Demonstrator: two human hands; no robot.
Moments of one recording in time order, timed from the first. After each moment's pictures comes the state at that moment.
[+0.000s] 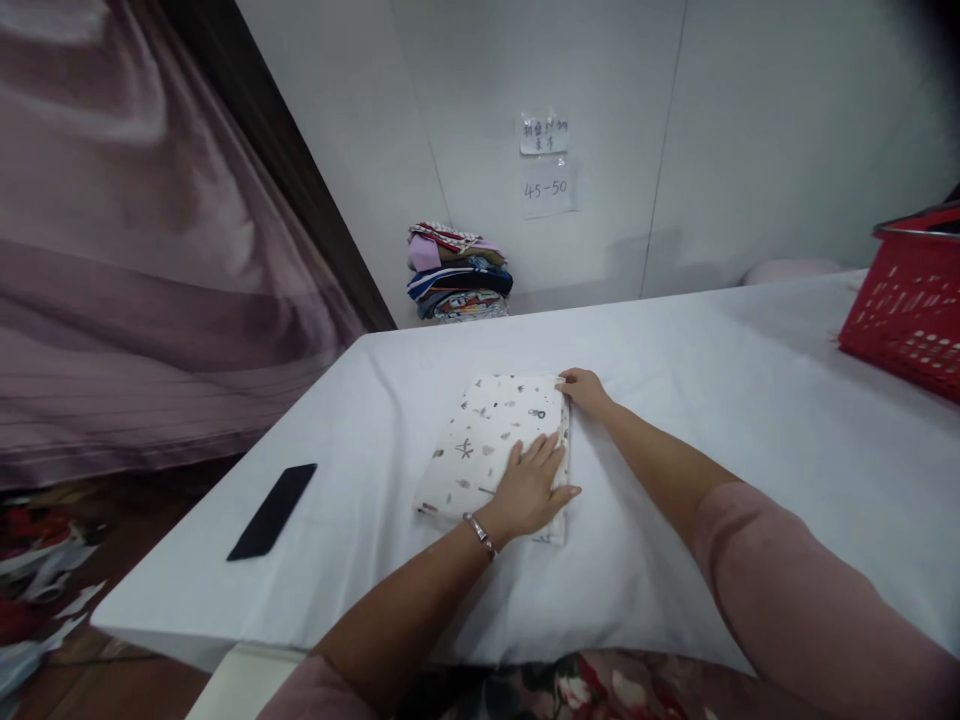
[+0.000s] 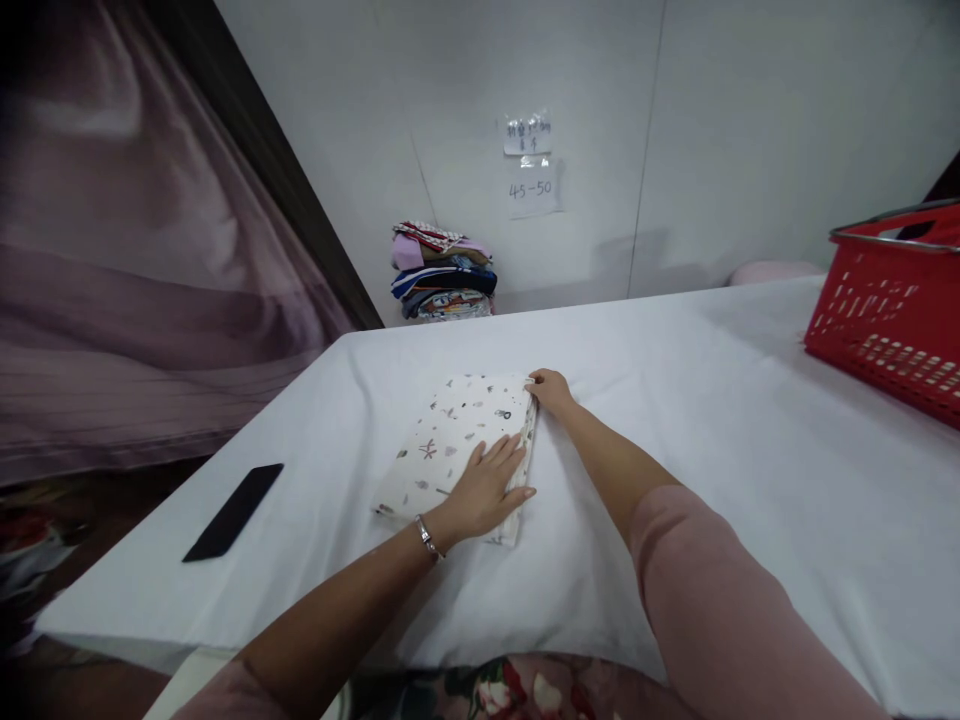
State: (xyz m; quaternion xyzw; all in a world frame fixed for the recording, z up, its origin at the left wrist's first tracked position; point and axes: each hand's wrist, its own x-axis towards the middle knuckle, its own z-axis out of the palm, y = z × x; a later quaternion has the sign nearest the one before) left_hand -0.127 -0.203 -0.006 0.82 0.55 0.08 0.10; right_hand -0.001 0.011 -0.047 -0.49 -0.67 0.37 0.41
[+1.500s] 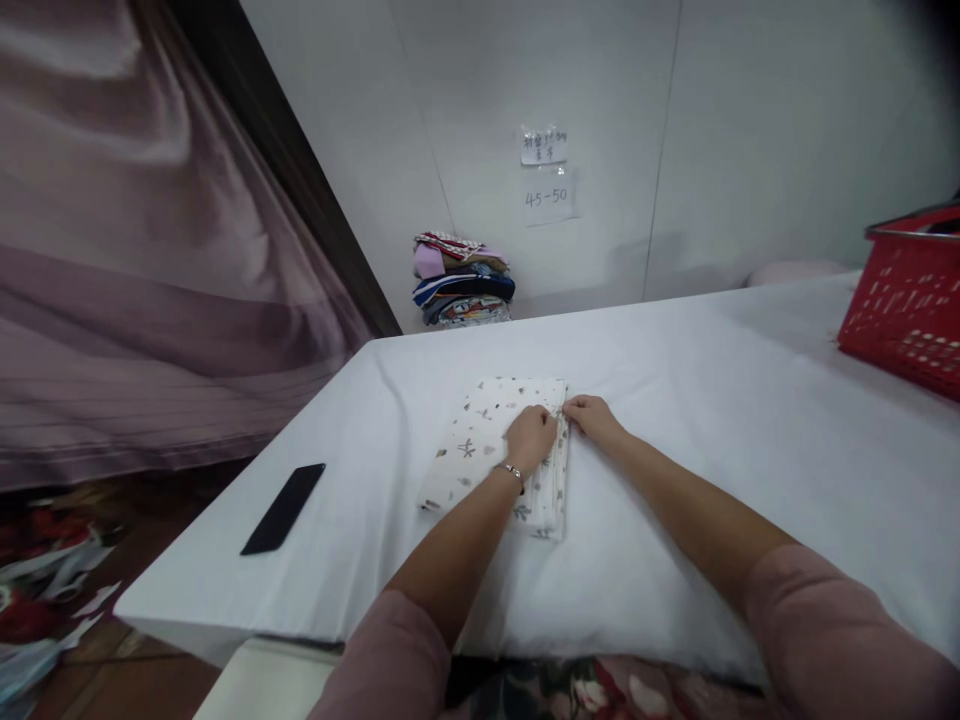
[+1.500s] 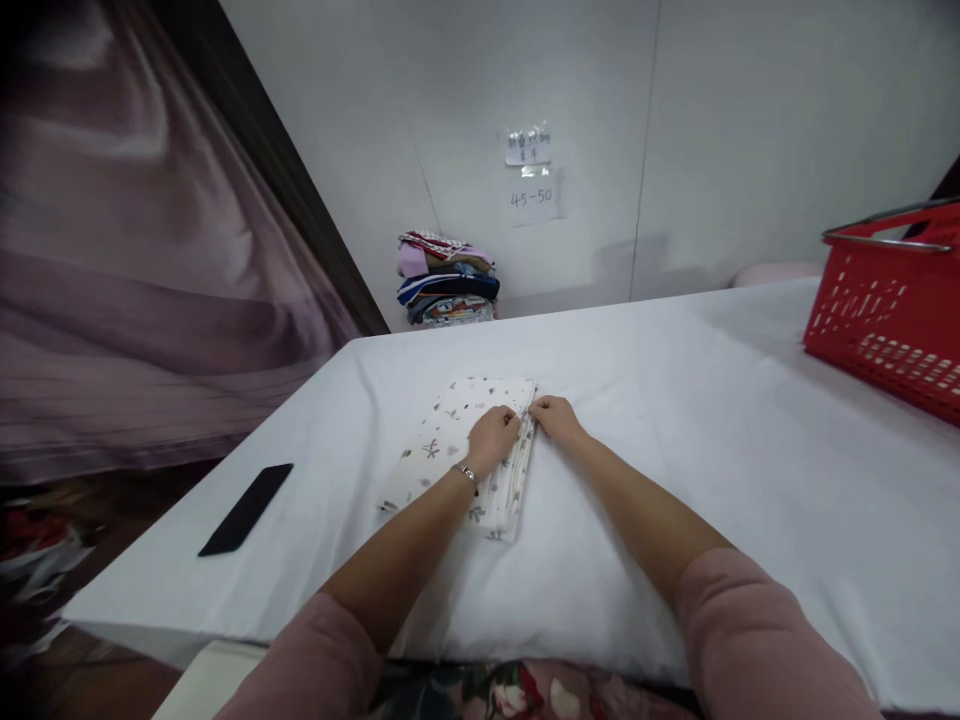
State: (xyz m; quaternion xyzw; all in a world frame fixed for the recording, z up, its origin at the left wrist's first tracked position) left_hand -0.110 -0.121 -0.007 0.62 0.76 0.19 0.10; right_hand 0.014 -0.059 -0.037 -0.50 -0.61 0.49 0.38
